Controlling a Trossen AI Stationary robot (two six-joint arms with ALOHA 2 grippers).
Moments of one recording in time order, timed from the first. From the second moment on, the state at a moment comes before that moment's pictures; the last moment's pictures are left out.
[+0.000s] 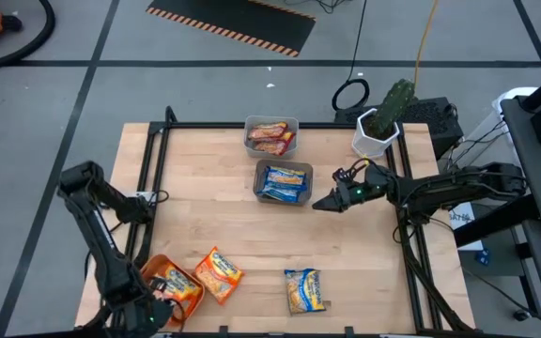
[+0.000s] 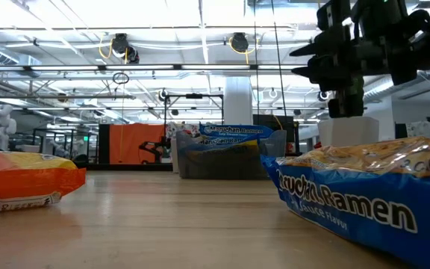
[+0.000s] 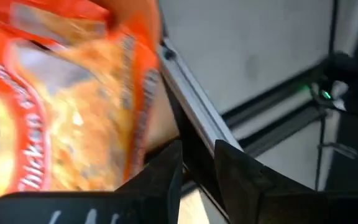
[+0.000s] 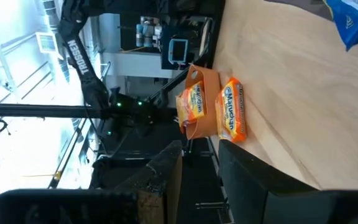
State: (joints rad) left arm -1.08 1.55 1.17 -0.83 0.36 -0.84; right arm -0.15 1.10 0.25 0.72 -0.42 1.45
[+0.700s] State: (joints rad) left arm -1.02 1.43 1.08 -0.88 0.29 -0.74; right arm -0.14 1.10 0.27 0.78 -0.22 1.61
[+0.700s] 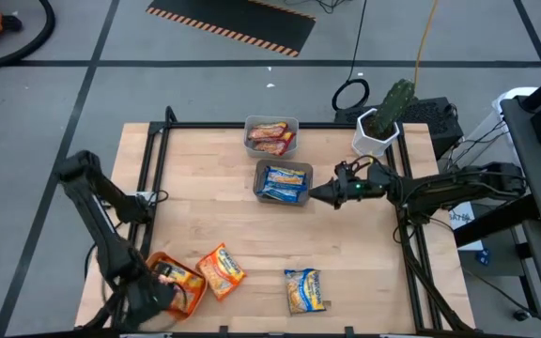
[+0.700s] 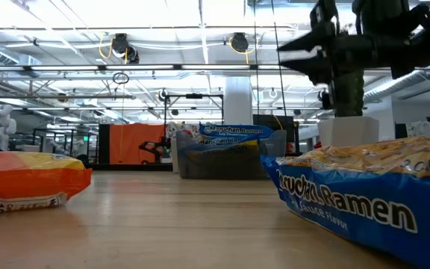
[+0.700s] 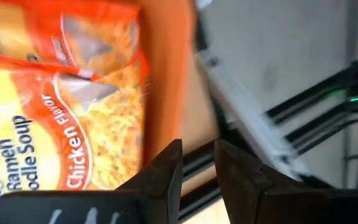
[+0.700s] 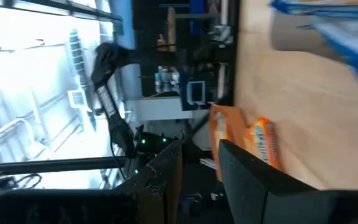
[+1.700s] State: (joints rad) left arm -0.64 0.93 1.08 -1.12 -0.32 -0.75; right arm 0.38 1.26 1.14 -0.51 0.08 1.77
